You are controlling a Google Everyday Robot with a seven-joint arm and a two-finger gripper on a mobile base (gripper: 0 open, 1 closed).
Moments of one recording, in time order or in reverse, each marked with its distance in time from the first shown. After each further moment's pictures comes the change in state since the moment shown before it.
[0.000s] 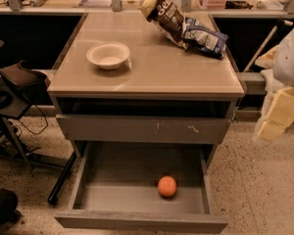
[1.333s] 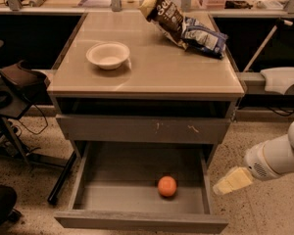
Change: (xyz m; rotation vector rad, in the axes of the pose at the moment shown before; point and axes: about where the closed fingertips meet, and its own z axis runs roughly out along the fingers) arm 0.107 0.048 0.261 -0.115 -0.166 0.592
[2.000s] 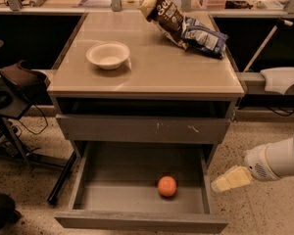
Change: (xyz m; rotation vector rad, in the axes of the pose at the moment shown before) arm -0.004 -0.003 0.011 -0.024 -0.083 0.058
